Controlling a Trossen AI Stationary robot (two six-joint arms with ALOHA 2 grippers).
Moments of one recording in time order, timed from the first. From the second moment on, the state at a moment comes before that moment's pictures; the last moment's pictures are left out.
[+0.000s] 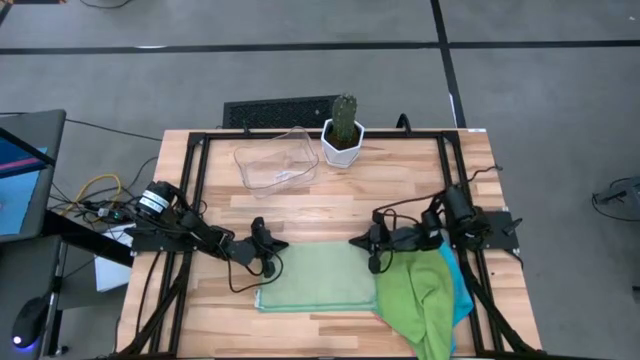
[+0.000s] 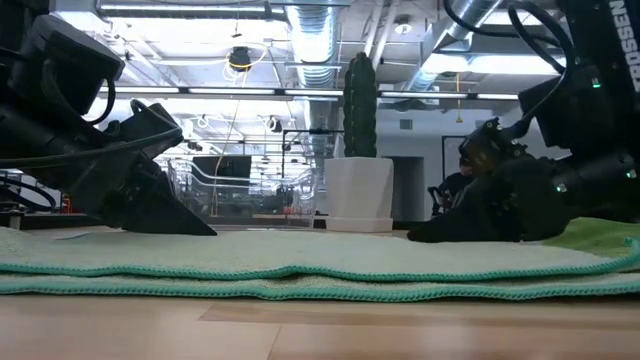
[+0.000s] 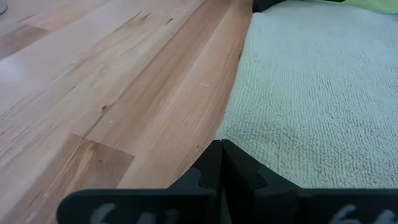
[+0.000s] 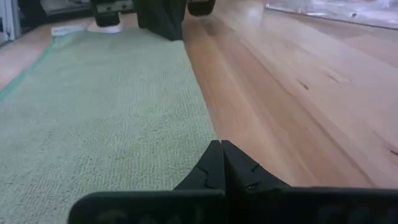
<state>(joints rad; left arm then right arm) -0.39 1.84 0.26 1.01 -0.56 -0.47 0.26 2.17 0.28 1.53 0.32 0.21</state>
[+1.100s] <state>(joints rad) -0.39 1.84 0.26 1.04 -0.56 -0.44 0.25 1.34 0.51 0.01 0.20 0.23</state>
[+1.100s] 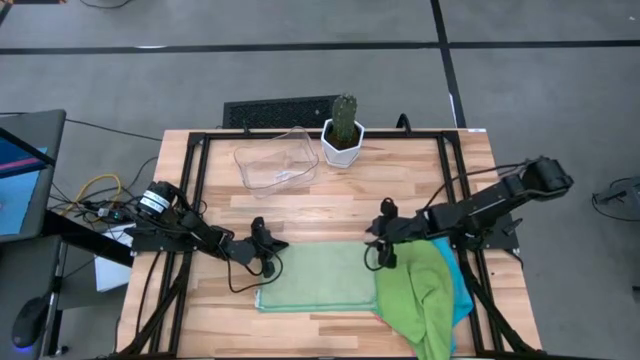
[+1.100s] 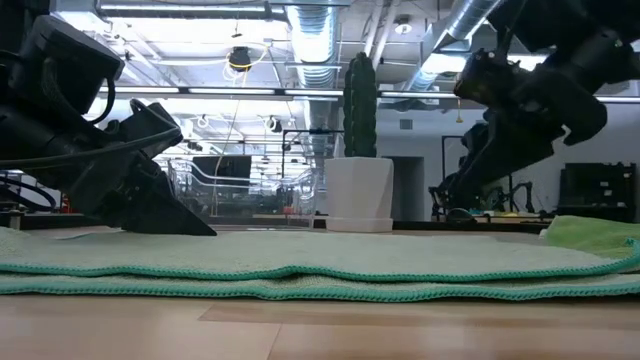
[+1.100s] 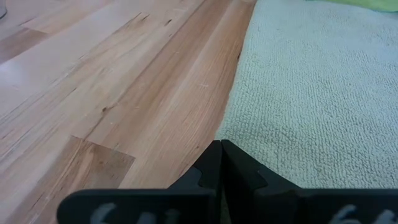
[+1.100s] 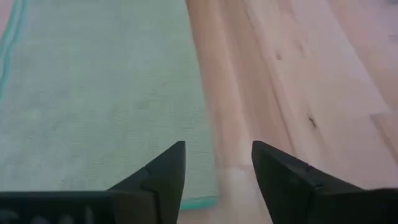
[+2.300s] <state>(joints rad) -0.39 1.84 0.26 1.04 -0.58 -0.44 0.22 1.43 0.67 -0.16 0.13 0.21</state>
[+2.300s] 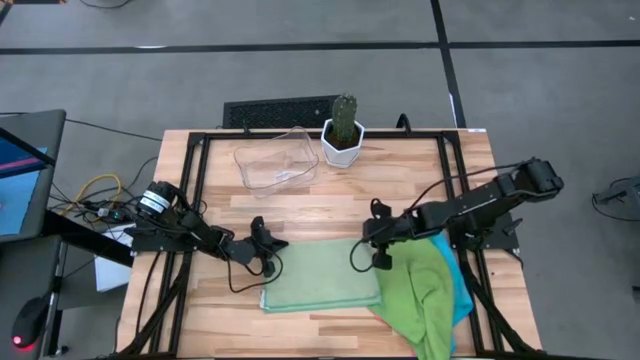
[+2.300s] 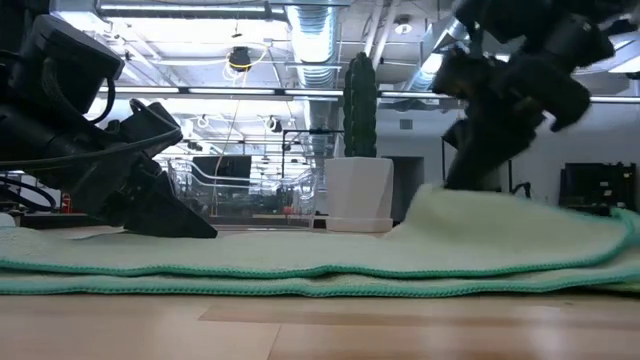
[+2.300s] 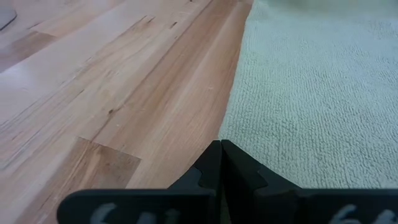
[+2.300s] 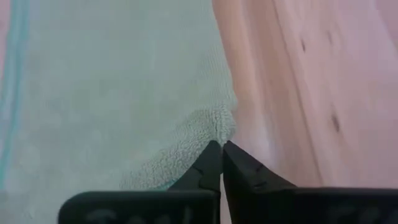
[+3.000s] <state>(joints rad) -0.39 1.84 0.26 1.04 -0.59 -0.43 0.19 1.77 1.03 -0.16 0.10 0.06</state>
